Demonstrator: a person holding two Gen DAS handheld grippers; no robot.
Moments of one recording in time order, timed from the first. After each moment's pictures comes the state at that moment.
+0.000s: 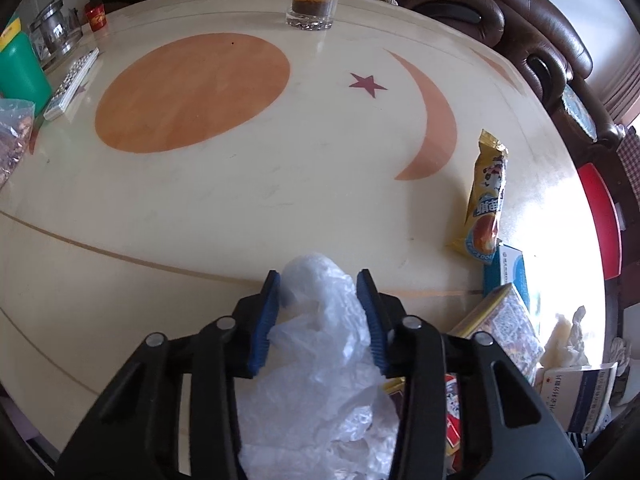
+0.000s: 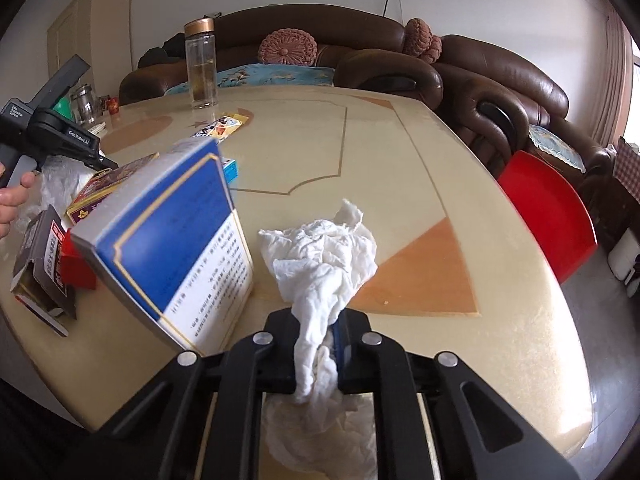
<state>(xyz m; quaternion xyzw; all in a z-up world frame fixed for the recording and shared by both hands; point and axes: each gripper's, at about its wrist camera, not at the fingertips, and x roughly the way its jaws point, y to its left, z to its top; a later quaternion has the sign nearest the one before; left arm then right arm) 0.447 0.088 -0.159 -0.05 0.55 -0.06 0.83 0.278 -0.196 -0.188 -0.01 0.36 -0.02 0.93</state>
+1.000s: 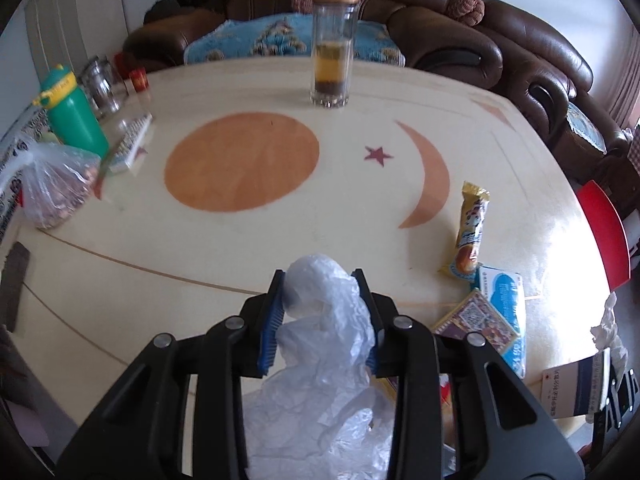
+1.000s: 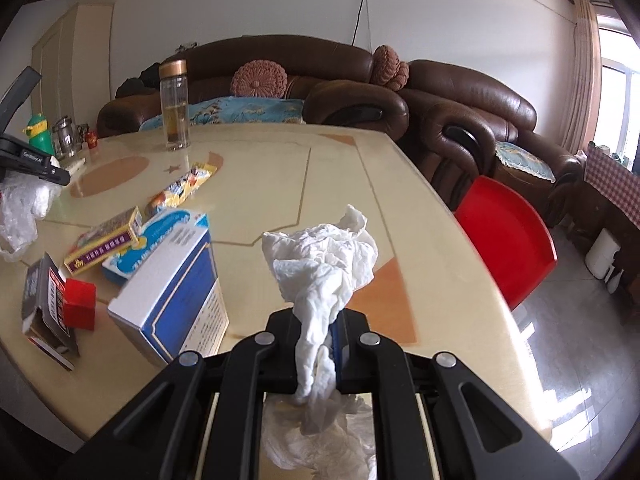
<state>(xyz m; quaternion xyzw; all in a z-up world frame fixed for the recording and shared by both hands) 0.400 0.092 -0.088 0.00 0.46 -0.02 0.89 0.261 -0.212 -0.148 -0.01 0.31 -0.08 0.95</state>
